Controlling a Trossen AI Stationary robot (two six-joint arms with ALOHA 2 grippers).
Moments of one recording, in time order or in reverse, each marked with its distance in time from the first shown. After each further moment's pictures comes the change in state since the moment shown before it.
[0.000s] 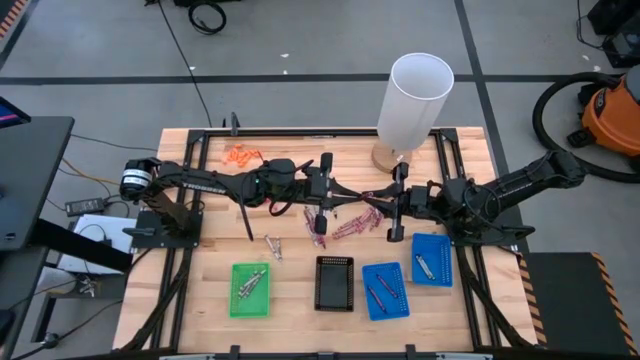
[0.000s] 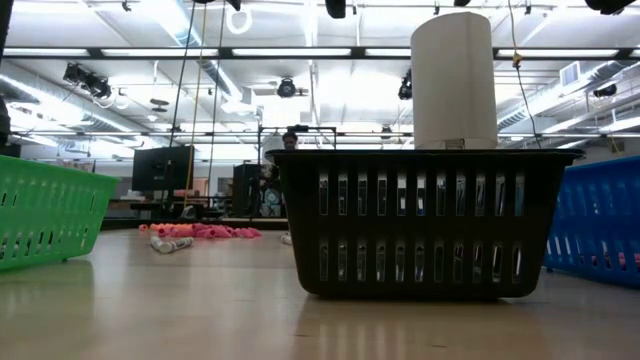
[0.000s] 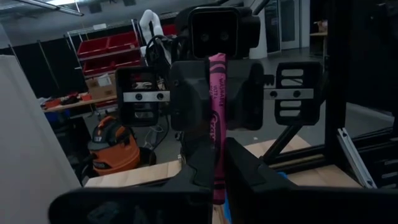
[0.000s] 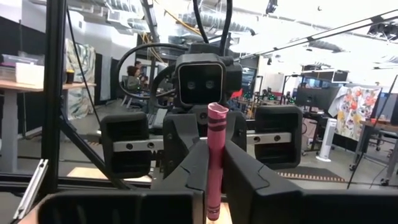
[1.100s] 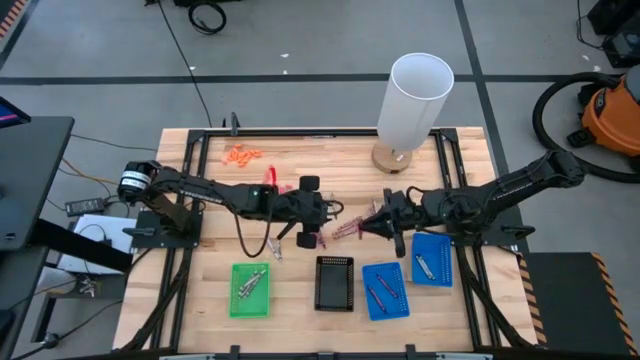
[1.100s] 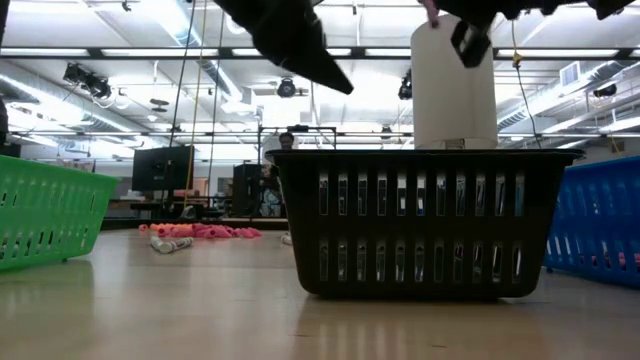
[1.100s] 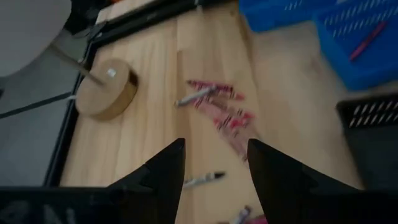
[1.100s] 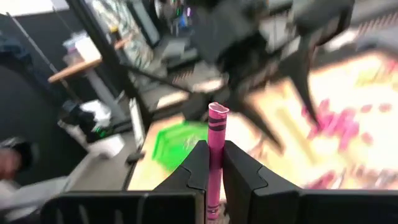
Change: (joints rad) left arm -0.099 -0.005 -0.001 -0.709 -0.392 0.064; right arm 0.018 0.000 0.001 -0.433 -0.209 0.662
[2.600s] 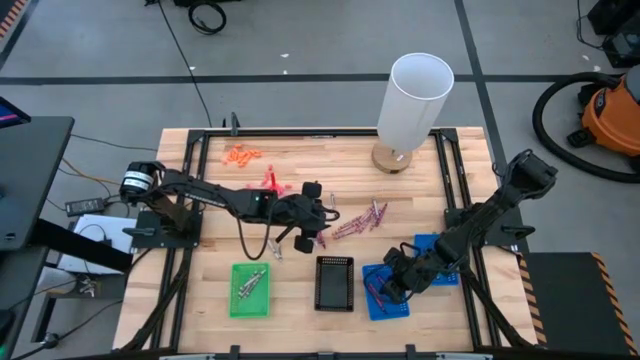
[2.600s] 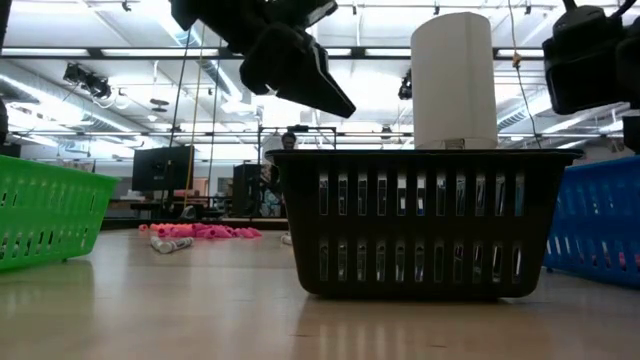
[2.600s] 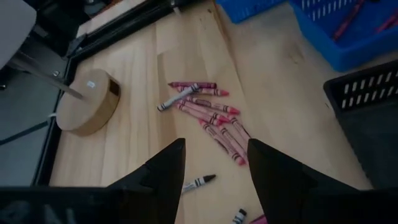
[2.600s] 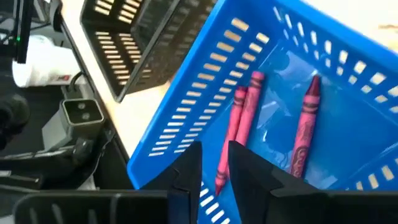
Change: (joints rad) left arm 0.001 0.018 -0.114 0.166 0.068 0.105; right arm 0.403 0.413 0.000 -0.245 0.007 1.051
